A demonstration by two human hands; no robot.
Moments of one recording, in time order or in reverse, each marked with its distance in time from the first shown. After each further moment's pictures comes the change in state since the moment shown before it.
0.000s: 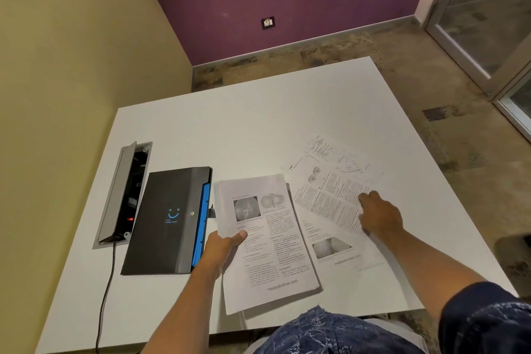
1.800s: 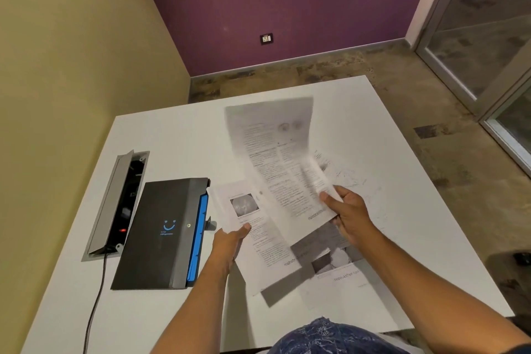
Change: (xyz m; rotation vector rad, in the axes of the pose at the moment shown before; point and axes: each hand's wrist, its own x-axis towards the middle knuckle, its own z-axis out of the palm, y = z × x) left_hand 0.024 0.027 0.024 -0.192 0.043 0.015; right_hand -0.028 -0.087 -0.059 1.720 -0.068 -0.026
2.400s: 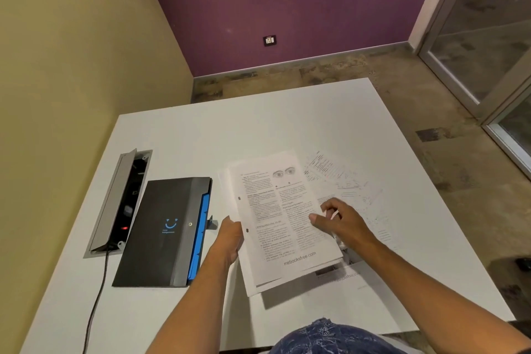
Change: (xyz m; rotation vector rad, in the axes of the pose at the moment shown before) left_hand -0.025 0.034 0.014 0.043 -0.096 0.076; right_hand -0.015 0.009 -0.009 -0.625 -0.096 -0.061
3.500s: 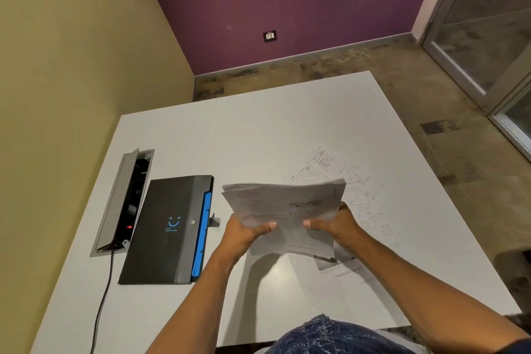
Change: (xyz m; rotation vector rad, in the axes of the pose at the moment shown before) left_hand -0.020 0.000 0.006 0.208 -0.170 0.318; right_hand 0.007 0.011 0.023 0.359 -0.092 0.038
